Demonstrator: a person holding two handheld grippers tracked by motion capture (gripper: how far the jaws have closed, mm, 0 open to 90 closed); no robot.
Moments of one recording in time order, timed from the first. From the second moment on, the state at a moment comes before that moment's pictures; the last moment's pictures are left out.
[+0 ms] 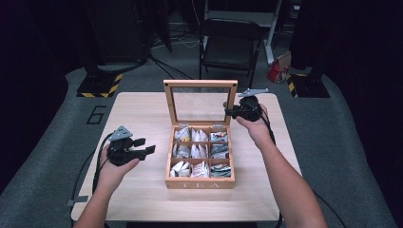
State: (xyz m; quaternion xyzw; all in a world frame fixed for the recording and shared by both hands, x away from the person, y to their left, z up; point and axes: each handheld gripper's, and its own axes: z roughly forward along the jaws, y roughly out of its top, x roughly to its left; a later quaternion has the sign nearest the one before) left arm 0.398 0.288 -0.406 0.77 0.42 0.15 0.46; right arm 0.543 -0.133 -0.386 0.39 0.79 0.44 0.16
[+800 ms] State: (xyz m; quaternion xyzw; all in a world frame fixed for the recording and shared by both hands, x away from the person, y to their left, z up) left arm 0.431 0.268 -0.377 0.78 0.40 0.17 0.46; right arm 0.520 -0.138 -0.382 0.37 0.79 0.46 0.15
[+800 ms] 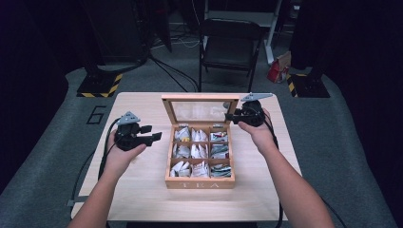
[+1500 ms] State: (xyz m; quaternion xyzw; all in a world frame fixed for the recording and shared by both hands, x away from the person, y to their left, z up) left arm 0.446 0.246 -0.353 0.78 0.38 0.18 0.47; right arm 0.503 -0.138 -0.389 0.36 0.79 0.47 0.16
